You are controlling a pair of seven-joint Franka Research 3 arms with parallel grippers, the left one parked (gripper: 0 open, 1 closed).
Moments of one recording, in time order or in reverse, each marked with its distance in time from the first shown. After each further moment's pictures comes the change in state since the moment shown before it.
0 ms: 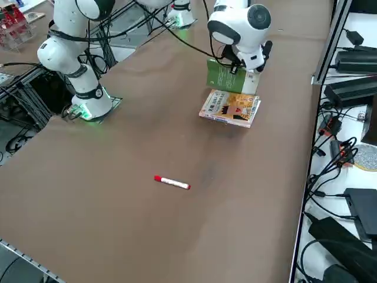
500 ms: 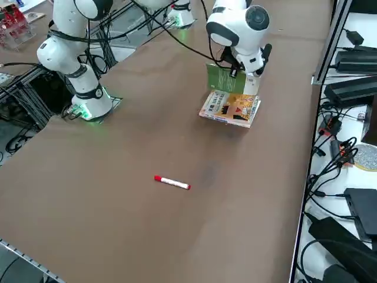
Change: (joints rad) arm -0.004 -0.029 -0.003 -0.056 -0.040 0.064 -0.006
